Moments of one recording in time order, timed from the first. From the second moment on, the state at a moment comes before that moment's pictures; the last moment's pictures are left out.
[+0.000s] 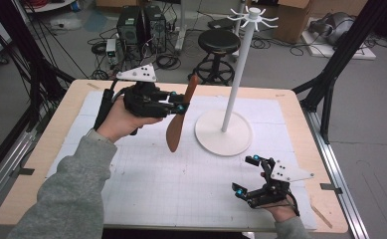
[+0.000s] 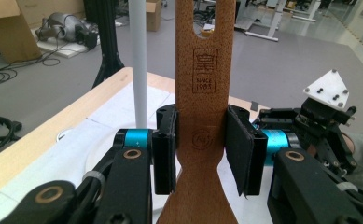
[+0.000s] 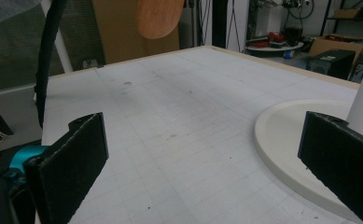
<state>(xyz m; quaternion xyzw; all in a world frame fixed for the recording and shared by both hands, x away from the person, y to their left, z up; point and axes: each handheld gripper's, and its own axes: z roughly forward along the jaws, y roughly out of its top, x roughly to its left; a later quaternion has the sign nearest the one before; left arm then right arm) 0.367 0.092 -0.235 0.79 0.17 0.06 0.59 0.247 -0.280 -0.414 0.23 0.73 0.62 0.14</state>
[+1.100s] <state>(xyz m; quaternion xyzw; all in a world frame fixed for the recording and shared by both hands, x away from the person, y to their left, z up) 0.405 0.054 -0.166 0.79 0.15 0.08 0.58 0.244 -0.282 -0.416 0.24 0.73 0.62 0.14</state>
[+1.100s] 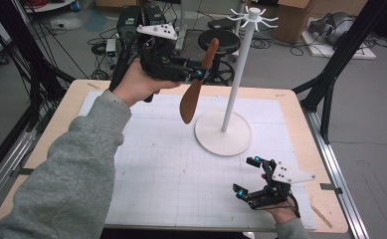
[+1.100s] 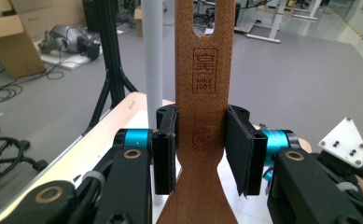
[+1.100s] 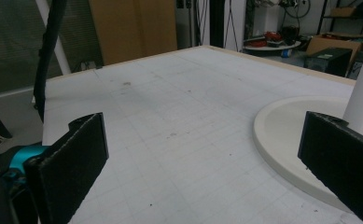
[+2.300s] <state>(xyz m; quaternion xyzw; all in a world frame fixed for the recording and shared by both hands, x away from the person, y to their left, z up) 0.424 0.009 -0.129 0.80 0.16 0.12 0.57 0.246 -0.282 -0.416 0.23 0.73 0.63 0.14</state>
